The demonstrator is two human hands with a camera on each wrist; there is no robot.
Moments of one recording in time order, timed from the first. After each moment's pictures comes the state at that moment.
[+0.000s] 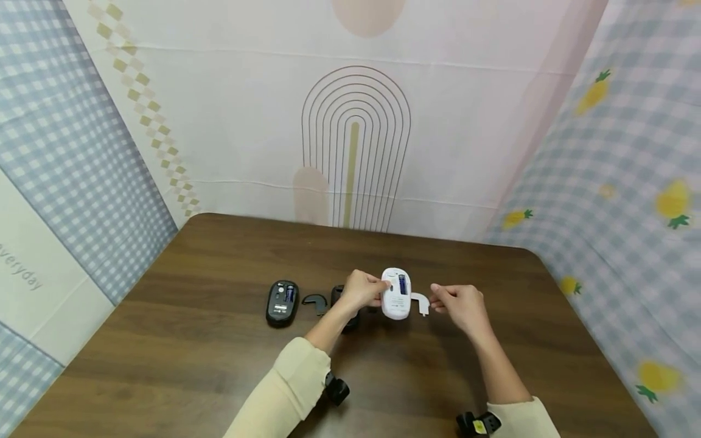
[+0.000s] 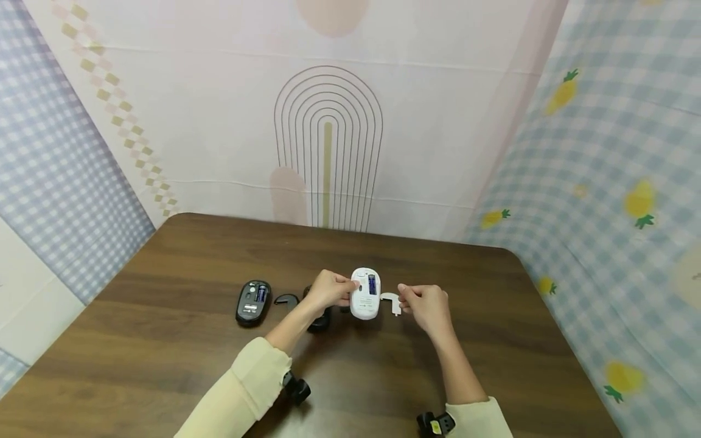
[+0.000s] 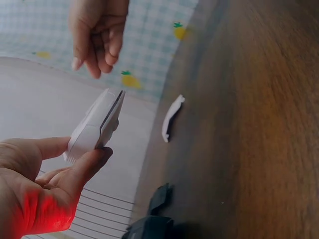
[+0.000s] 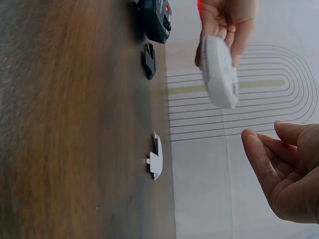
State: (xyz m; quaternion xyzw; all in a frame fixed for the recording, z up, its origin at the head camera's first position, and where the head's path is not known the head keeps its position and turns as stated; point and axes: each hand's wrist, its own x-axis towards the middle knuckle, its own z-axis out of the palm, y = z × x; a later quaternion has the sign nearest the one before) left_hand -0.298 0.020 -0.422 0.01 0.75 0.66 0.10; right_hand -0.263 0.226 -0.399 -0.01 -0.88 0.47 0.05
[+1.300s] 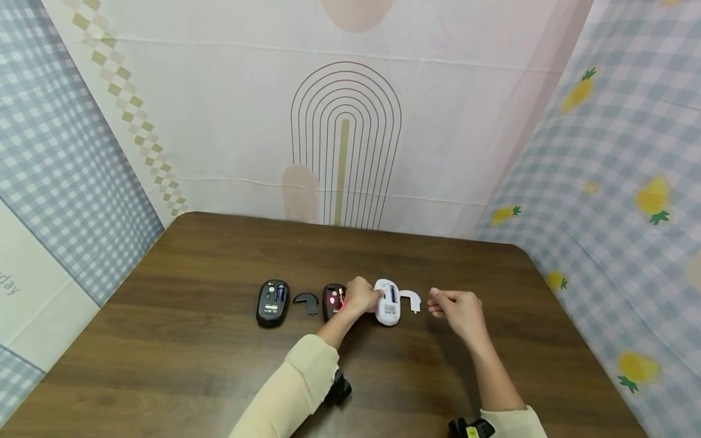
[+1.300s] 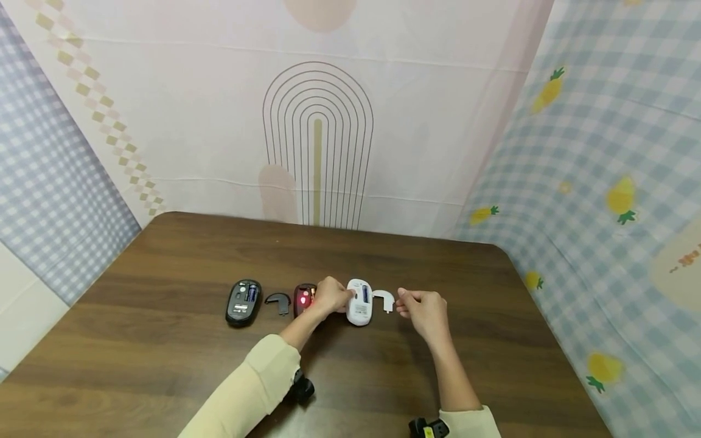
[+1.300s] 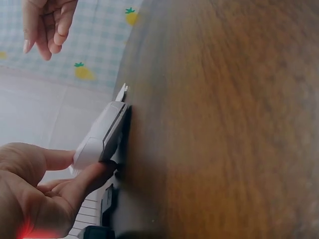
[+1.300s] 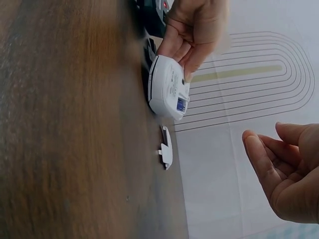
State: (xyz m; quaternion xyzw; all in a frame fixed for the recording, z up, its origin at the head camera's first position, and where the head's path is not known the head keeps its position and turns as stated) left_hand -0.310 0.046 -0.451 -0.03 0.90 0.44 0.04; right_hand -0.252 0.235 -0.412 -0.05 -0.85 0.52 0.06
